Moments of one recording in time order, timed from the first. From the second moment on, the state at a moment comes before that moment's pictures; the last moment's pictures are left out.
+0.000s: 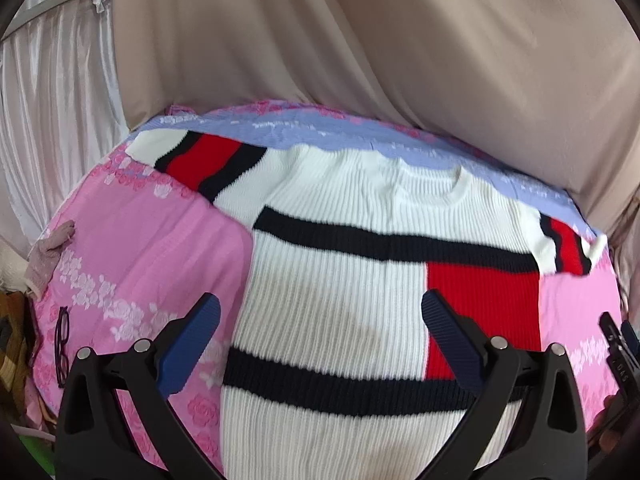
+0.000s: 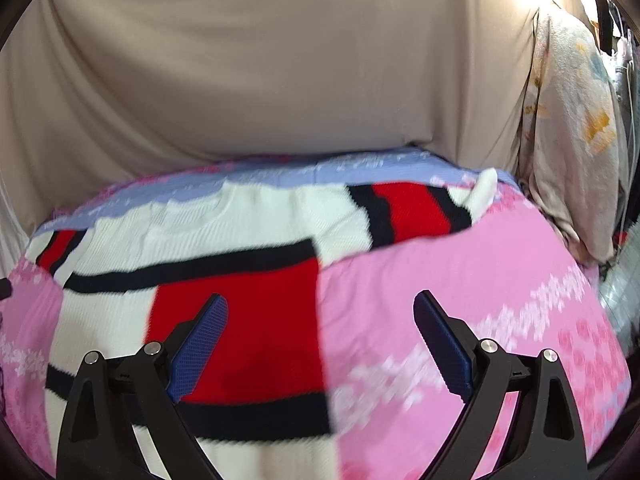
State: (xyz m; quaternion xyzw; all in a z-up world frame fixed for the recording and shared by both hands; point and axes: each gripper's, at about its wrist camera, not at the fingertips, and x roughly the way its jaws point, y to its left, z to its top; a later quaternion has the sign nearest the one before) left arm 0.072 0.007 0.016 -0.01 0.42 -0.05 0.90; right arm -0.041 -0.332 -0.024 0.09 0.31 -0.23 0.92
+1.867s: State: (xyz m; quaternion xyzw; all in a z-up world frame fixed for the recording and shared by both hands) left arm 0.179 0.015 -0.024 -0.09 0.48 -0.04 0.87; right arm 0.178 -0.304 -0.108 0.24 0.44 -0.04 0.86
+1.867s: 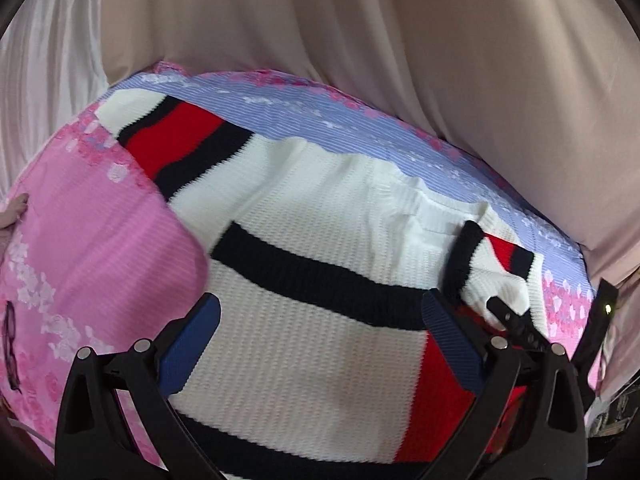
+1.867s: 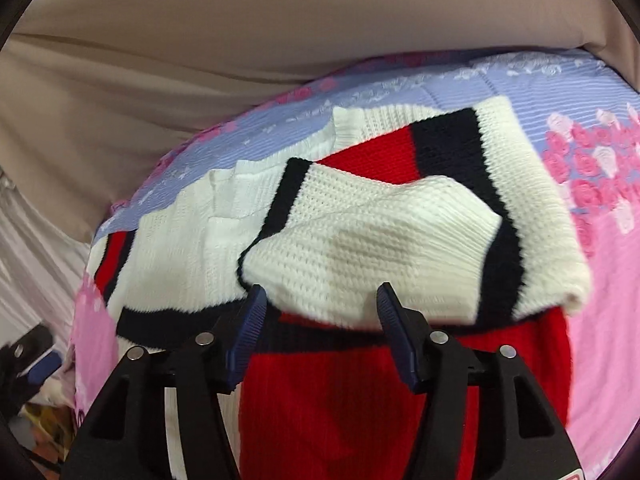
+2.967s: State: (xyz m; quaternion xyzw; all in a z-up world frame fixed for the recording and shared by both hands) left arm 0.191 0.081 -0.027 -0.11 0.47 0.01 0.87; right arm 0.170 -0.318 -0.123 0.30 0.40 -0.06 0.86
